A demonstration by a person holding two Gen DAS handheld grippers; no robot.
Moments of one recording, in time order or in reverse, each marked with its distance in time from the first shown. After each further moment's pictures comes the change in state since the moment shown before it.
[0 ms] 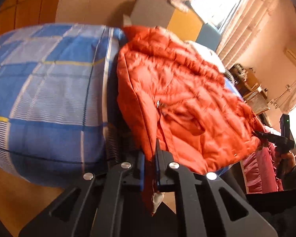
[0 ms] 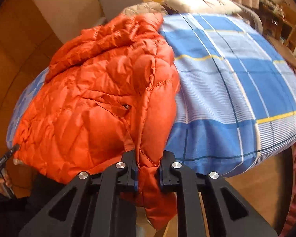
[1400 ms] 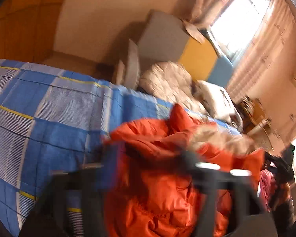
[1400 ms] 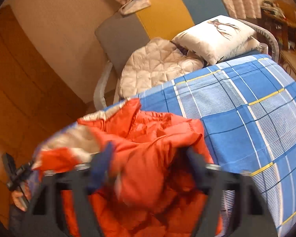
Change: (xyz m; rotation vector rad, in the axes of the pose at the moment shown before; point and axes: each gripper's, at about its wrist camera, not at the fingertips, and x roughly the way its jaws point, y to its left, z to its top) left arm 0.104 0.036 0.256 -0.115 -0.161 0.036; right arm 0.046 0.019 0.216 0.185 -0.253 0.147
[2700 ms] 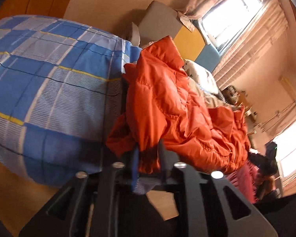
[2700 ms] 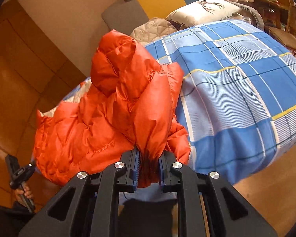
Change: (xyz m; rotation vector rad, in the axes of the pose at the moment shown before) left arm -0.162 0.042 -0.202 -0.027 0.118 -0.094; right arm -0.123 -0.041 -0.184 -0.042 0.141 0.008
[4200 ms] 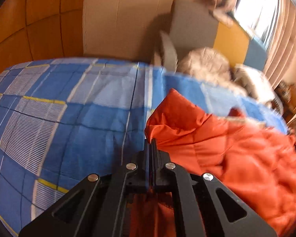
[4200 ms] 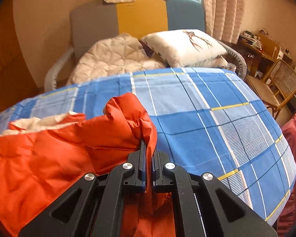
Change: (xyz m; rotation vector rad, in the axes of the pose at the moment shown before) left arm 0.194 -0.004 0.179 0.109 -0.010 0.424; right arm 0.157 0.029 0.178 -0.133 -0.105 -0.468
